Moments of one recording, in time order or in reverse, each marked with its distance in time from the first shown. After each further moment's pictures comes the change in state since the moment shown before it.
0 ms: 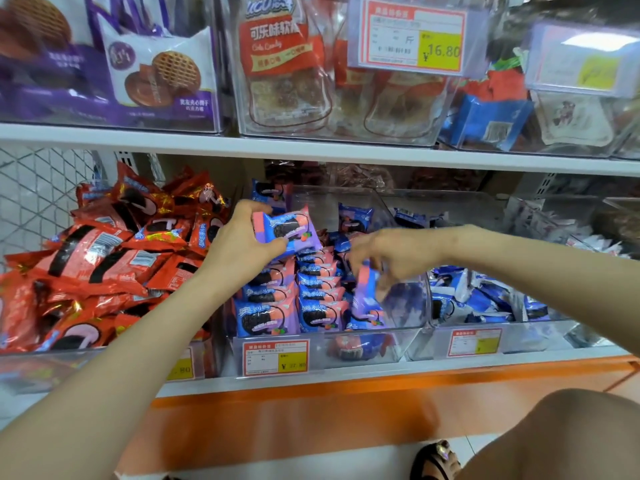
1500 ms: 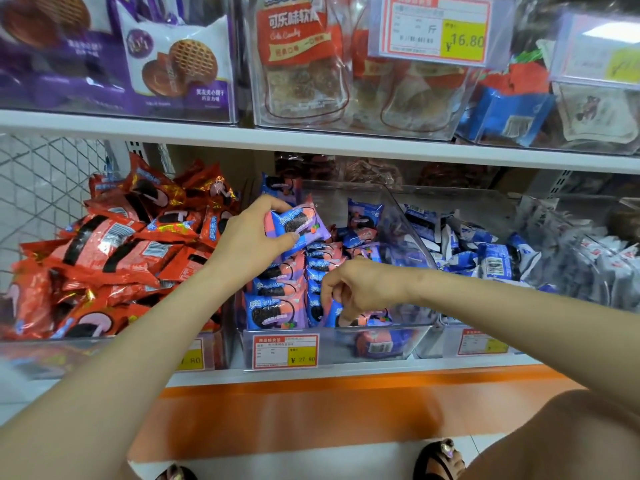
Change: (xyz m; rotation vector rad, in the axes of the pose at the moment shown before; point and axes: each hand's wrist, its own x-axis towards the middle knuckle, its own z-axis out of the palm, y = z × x) left_hand -0.002 -0.001 -0.004 0.051 -0.008 0.092; right_hand 0.034 -0.047 0.042 0.288 0.039 0.108
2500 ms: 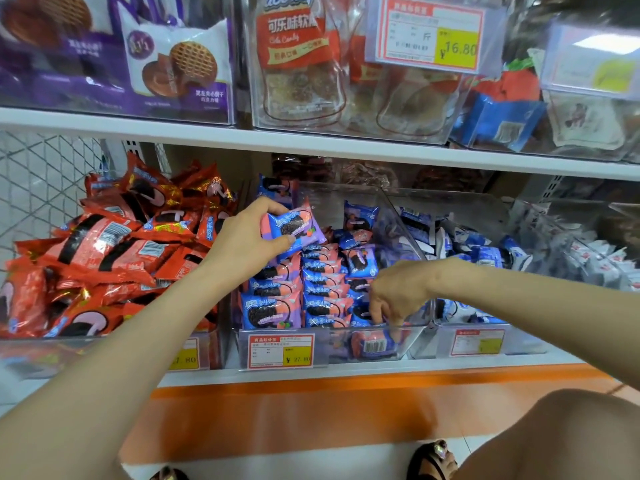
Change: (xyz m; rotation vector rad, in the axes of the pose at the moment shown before) left_hand 0.000 -0.002 -0.001 0.042 -0.016 0.010; right_hand -0.026 0.020 -0.018 -0.572 -0.386 0.151
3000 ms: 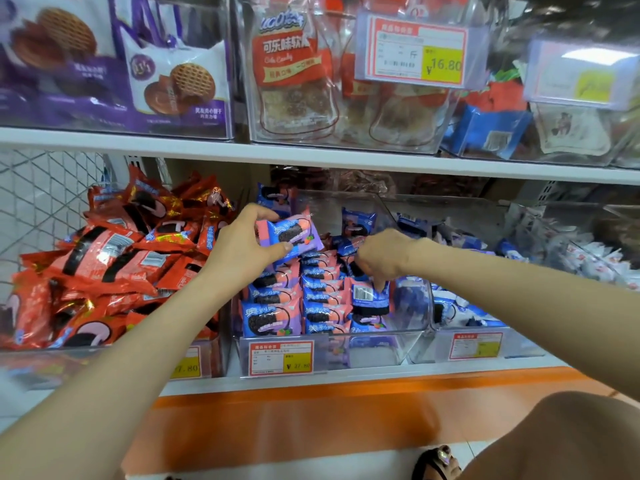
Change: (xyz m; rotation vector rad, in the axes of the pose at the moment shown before) left_hand 0.000 -0.002 0.000 -0.098 0.030 -0.044; right_hand 0.024 0.019 -0.028 -0.191 0.291 0.251
